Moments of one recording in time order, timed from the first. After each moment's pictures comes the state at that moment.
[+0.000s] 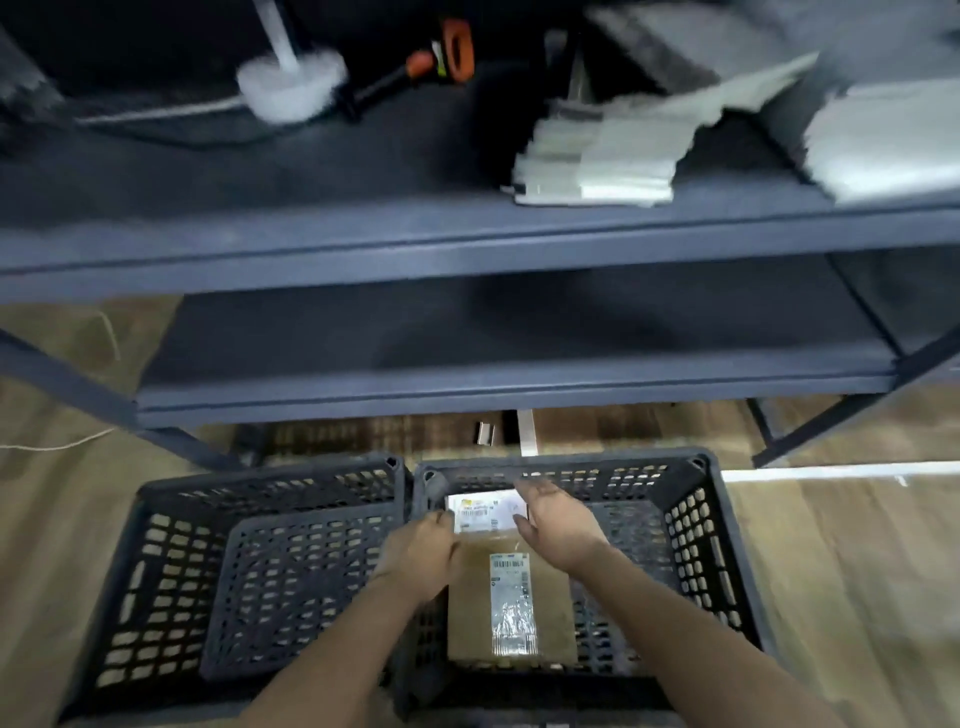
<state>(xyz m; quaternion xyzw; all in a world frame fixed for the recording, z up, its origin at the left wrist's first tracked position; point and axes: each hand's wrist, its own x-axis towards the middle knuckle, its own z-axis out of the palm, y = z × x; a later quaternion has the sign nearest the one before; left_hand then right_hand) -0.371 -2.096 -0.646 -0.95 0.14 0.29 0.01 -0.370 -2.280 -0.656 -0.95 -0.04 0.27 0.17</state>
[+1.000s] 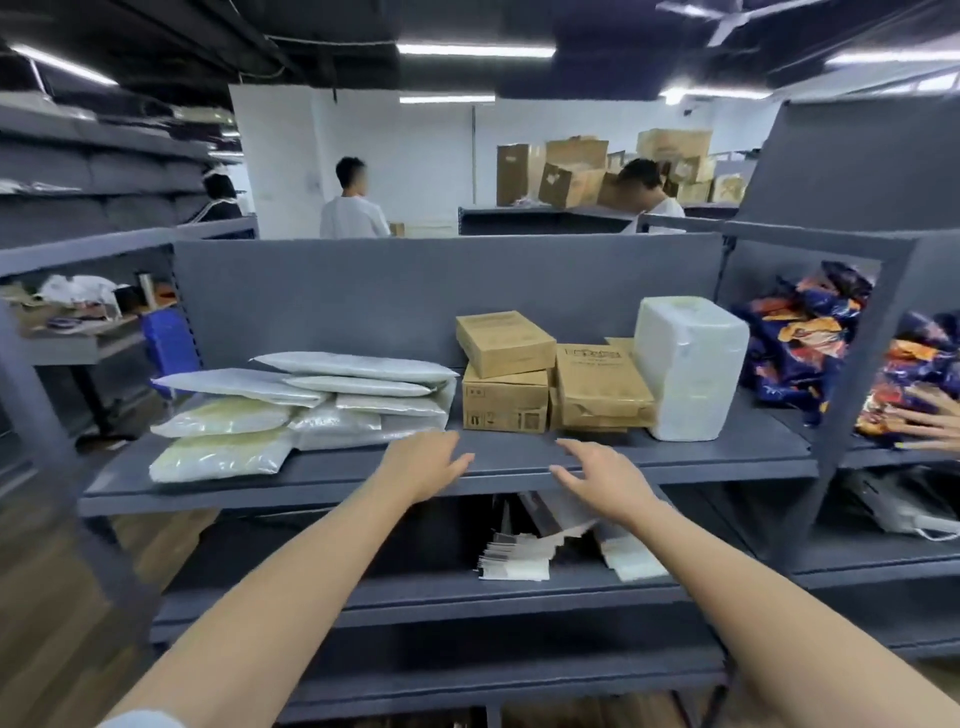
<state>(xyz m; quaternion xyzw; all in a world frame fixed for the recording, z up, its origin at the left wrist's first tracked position) -0.305 -2.134 -0.027 -0.97 0.22 -0.07 -0.03 -0.369 -2.363 -0.037 -0.99 -0.01 -0.07 0.14</state>
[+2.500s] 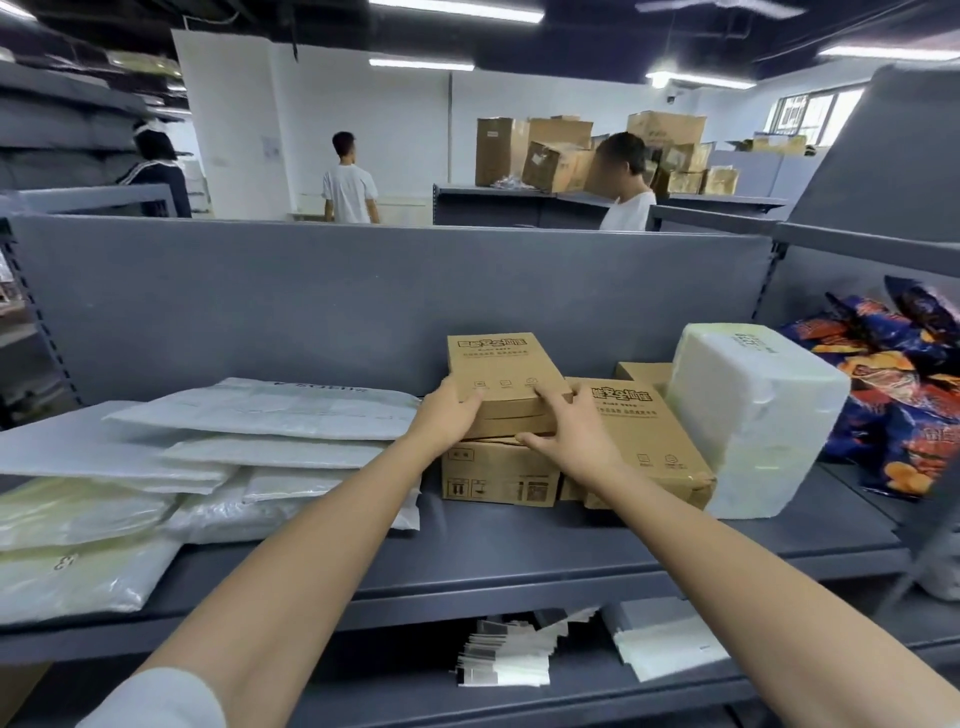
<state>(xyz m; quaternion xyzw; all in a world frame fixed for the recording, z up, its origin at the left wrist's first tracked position) -0.090 -2.216 -0.002 -0.88 0.13 0.00 -0.45 -0.147 -2.376 -0.013 -0.96 0.05 -0.14 0.24</state>
